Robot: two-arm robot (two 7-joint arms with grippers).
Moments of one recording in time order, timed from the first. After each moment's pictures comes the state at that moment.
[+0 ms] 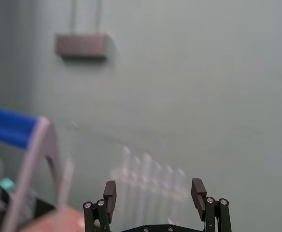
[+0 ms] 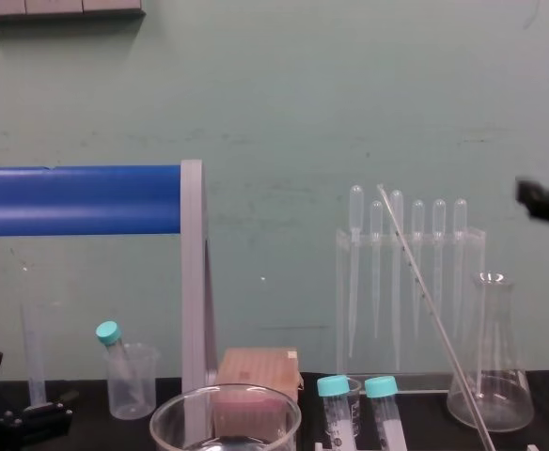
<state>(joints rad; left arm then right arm) -0.20 0.60 0.45 -1.41 -0.25 -0.12 0.03 0.22 0.56 -0.31 -1.58 0.40 -0.24 0.09</state>
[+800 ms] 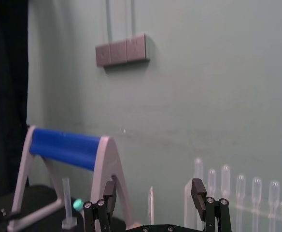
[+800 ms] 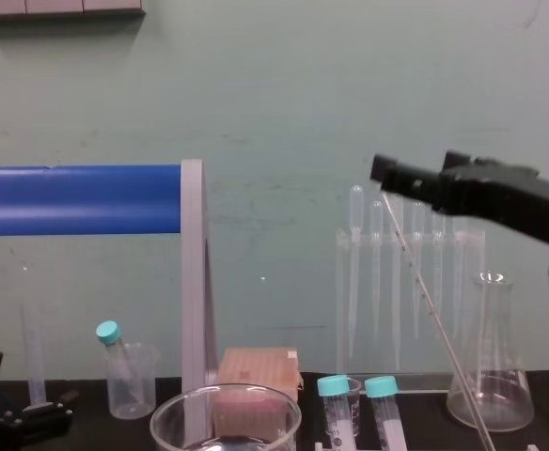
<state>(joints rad) -0.20 0.60 0.45 -1.41 -0.25 -0.12 0.03 0.31 0.38 -0.39 -1.56 0.47 -0.10 0.20</state>
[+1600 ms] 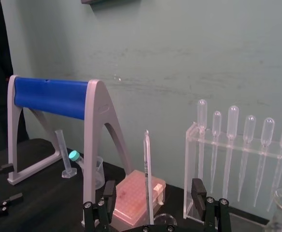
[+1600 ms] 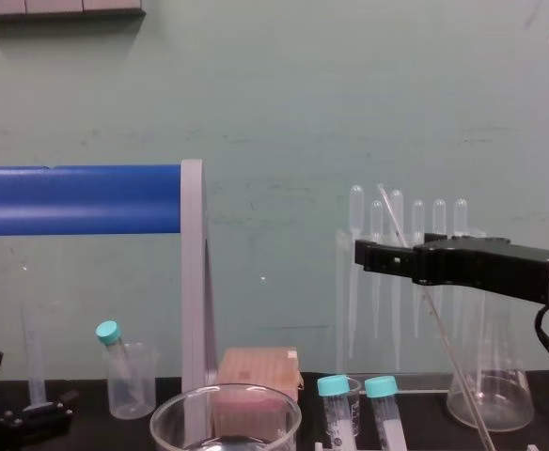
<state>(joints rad) -0.20 0.60 0.45 -1.41 -0.25 -0.12 0.03 0.34 0.34 -0.38 -1.52 0.43 0.14 0.20</state>
